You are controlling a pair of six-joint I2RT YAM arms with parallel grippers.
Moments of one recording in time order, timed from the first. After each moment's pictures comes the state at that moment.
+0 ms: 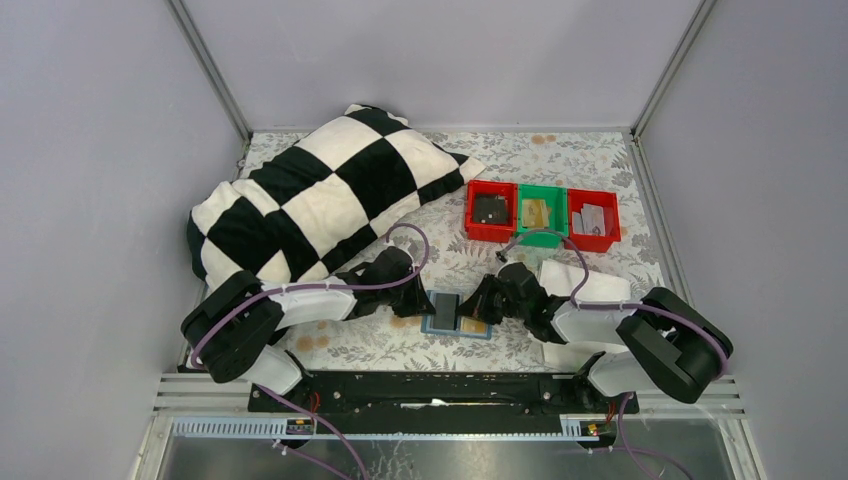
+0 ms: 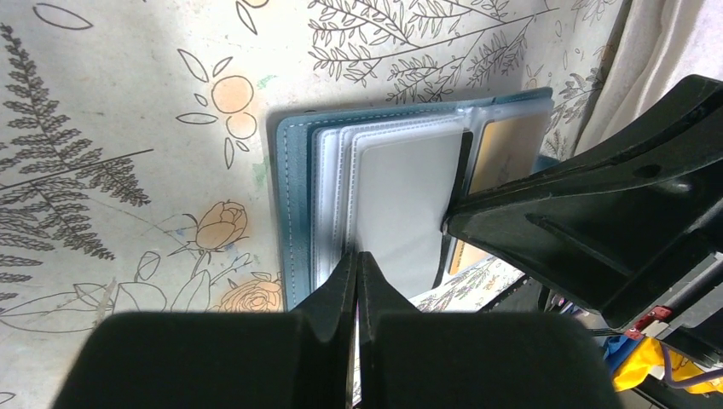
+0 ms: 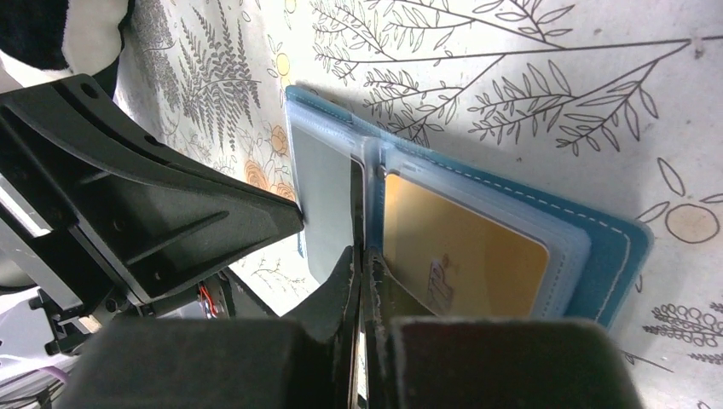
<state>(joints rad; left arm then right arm) -0.81 1.48 0.59 0.04 0.20 -0.94 0.74 1.38 0.32 0.39 -0.20 1.07</state>
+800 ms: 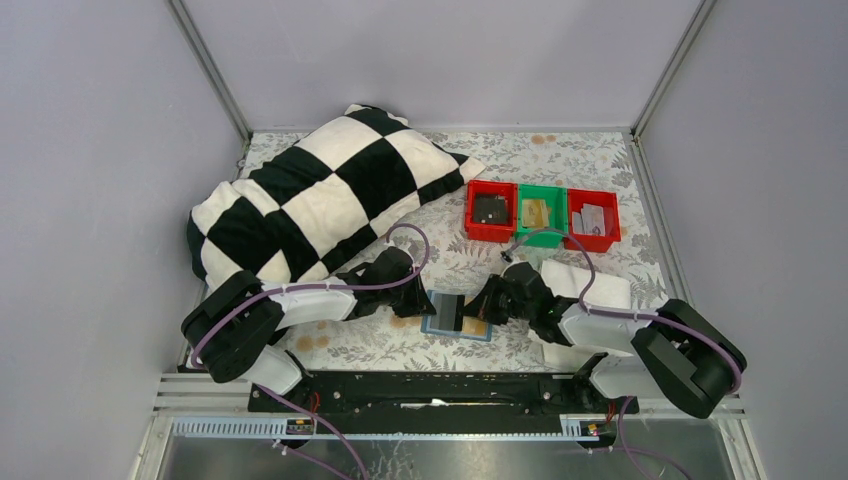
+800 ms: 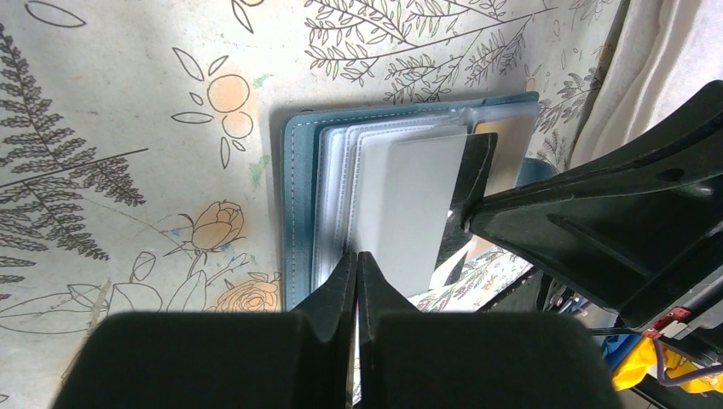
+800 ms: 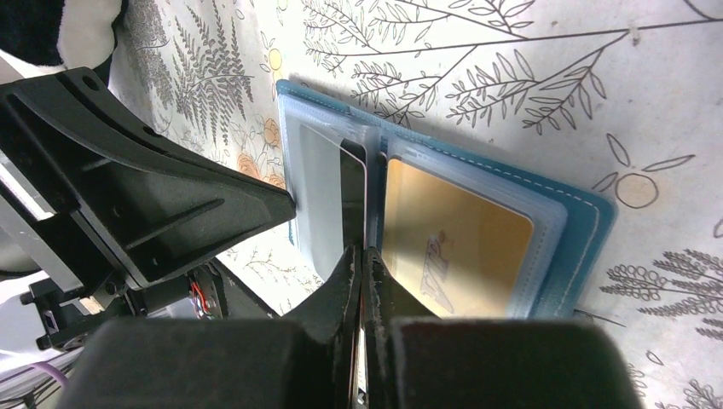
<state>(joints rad) -0.81 1.48 0.59 0.04 0.20 -0.94 0.72 1.30 0.31 0.31 -0.20 1.04</state>
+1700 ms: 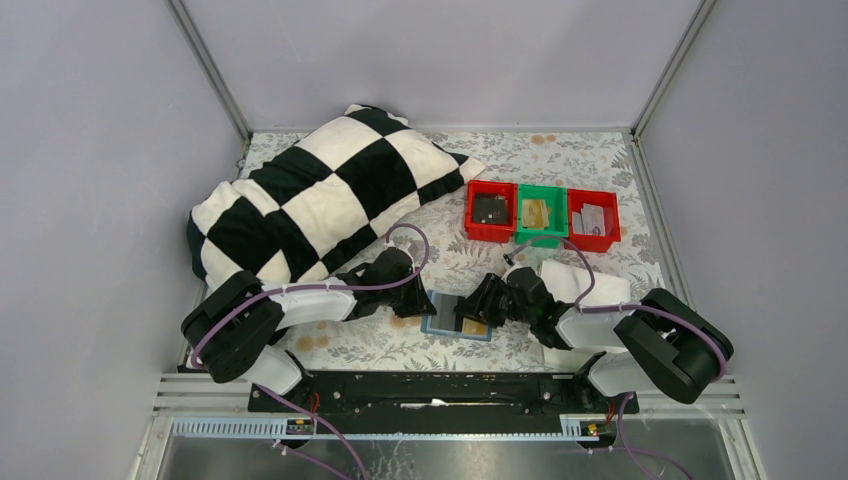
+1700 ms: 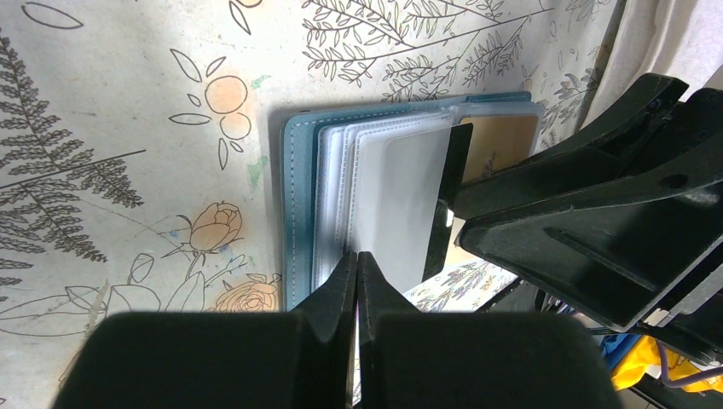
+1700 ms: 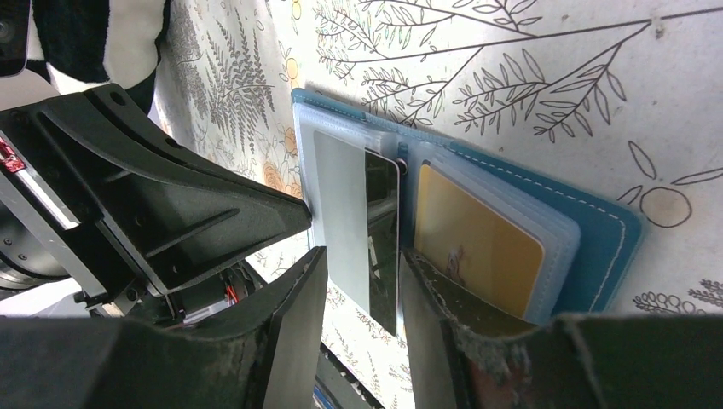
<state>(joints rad) -0.81 1.48 0.59 0.05 0.20 -0.94 0.71 1.37 0.23 0.53 -0.23 1.13</state>
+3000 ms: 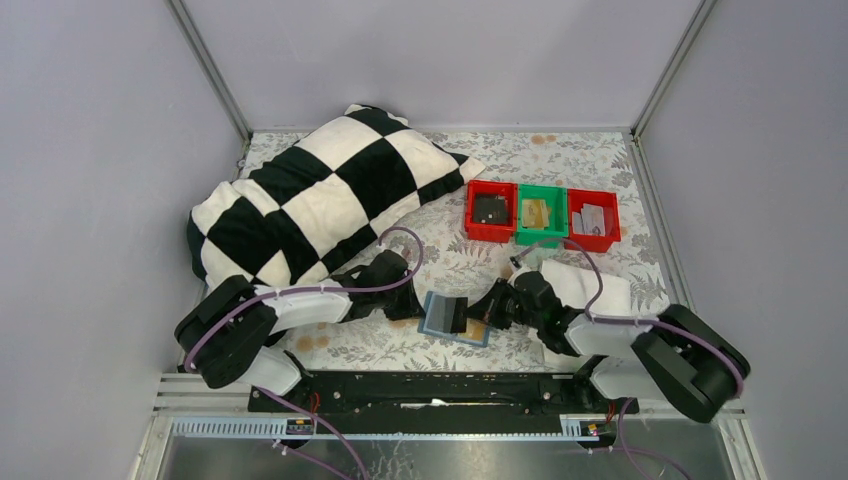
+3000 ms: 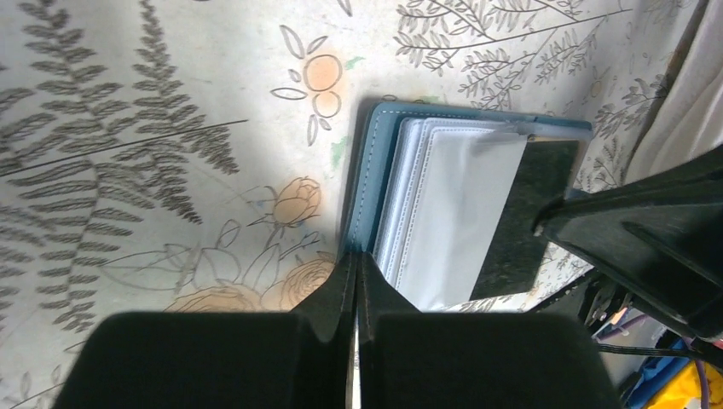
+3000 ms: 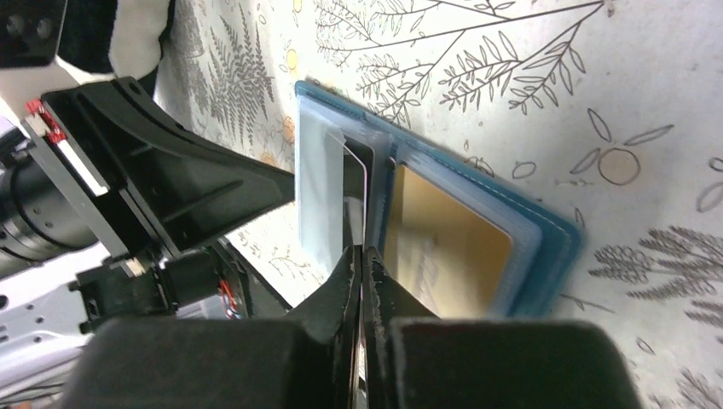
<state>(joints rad) -0.80 1.45 0.57 -0.02 0.15 -0.92 0.70 1.31 0.19 0.53 -0.22 1.13</state>
